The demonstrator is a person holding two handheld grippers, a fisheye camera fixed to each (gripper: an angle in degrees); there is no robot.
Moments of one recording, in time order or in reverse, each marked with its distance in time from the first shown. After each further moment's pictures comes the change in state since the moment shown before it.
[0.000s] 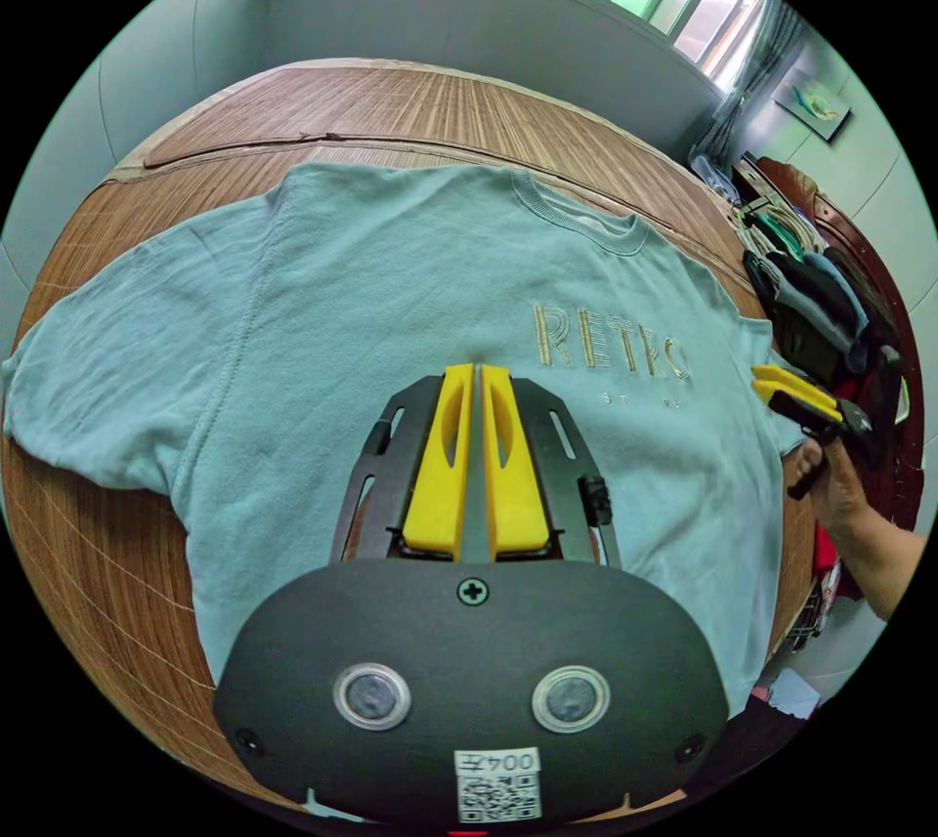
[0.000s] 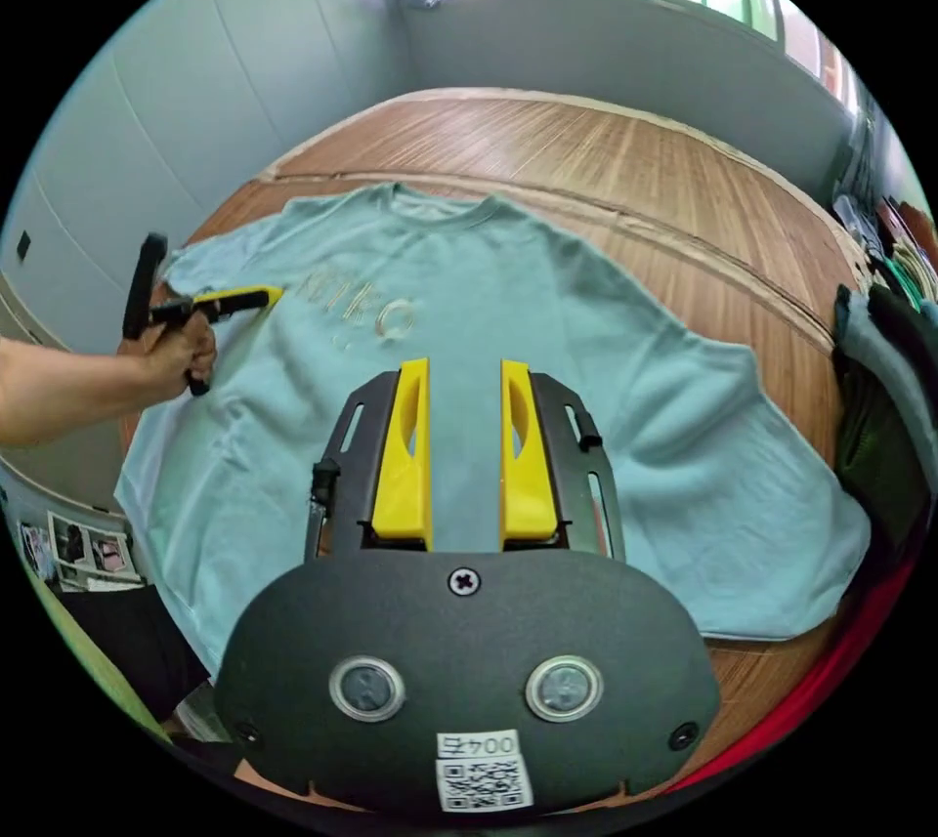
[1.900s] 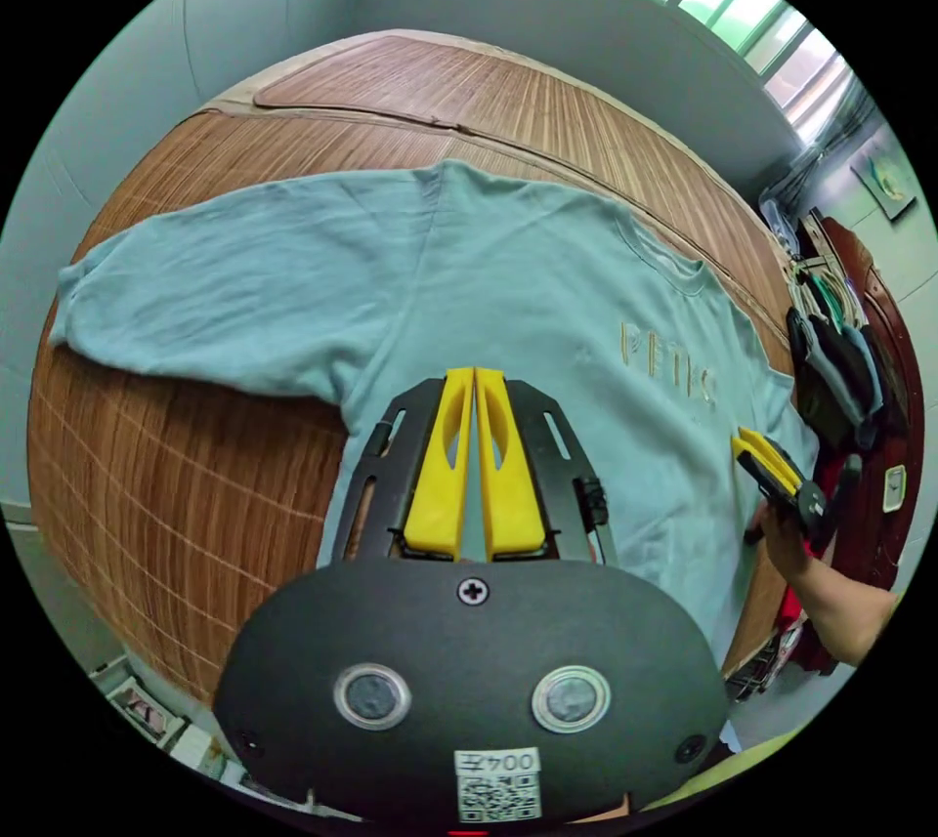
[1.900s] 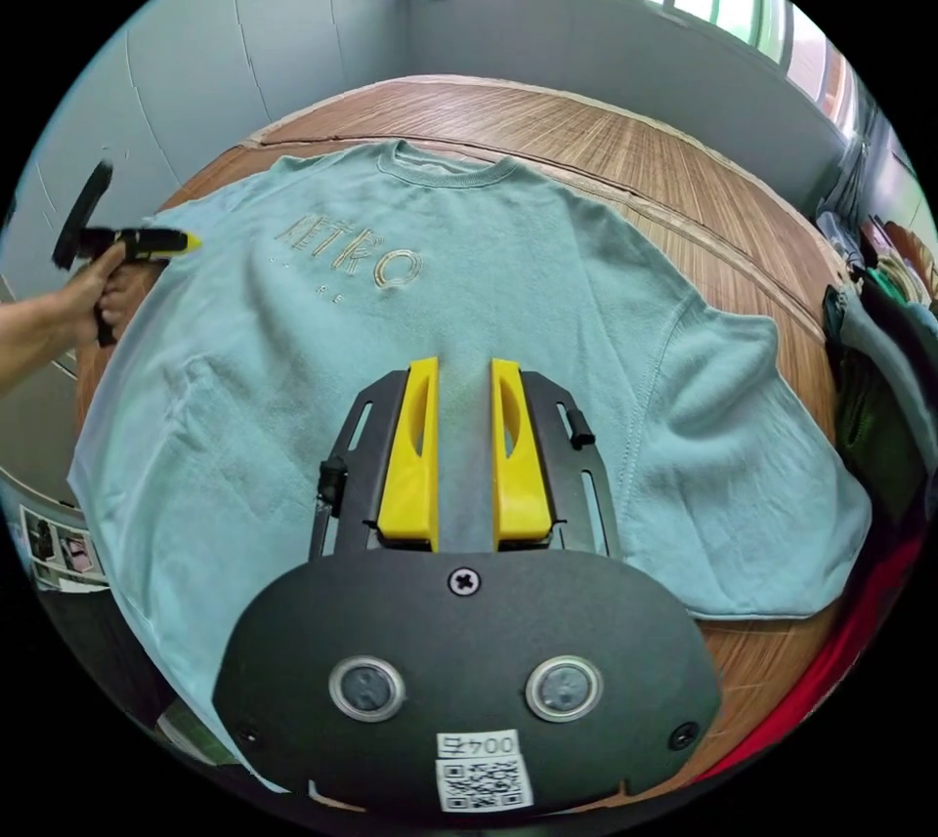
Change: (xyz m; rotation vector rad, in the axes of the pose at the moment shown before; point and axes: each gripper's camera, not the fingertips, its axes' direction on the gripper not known) left arm -0.031 0.015 -0.064 -0.077 -0.100 -0.213; right arm -0.004 0.002 0.121 0.027 0.088 -0.010
